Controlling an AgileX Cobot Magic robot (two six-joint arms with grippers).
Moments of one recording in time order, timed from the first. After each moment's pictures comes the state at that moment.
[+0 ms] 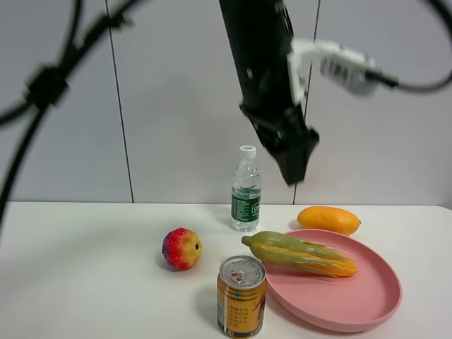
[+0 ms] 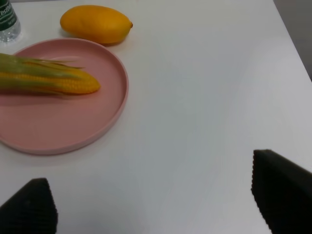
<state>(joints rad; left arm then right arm) -0.84 2.14 -2.19 0.03 1.17 0.51 0.02 0.00 -0.51 0.03 1.06 -0.04</state>
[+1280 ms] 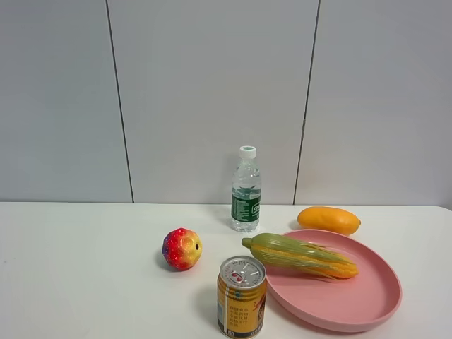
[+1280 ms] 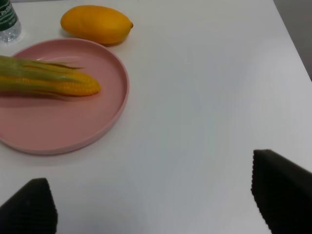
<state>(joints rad) -0.11 0.33 -0.86 0.06 1.22 0.09 0.02 0.00 -0.51 0.03 1.06 -0.04</state>
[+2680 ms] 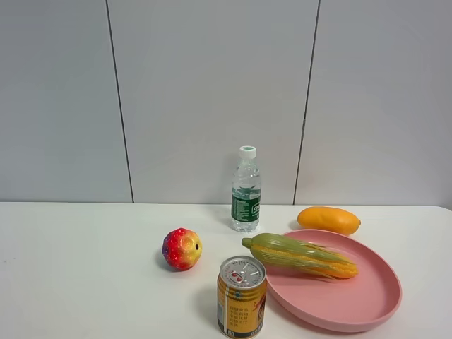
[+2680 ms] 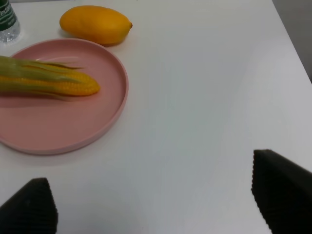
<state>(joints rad) -0.05 -0.01 -0.51 -0.04 1.06 0.03 0.02 0.00 -0.51 0.03 1.06 -0.04</state>
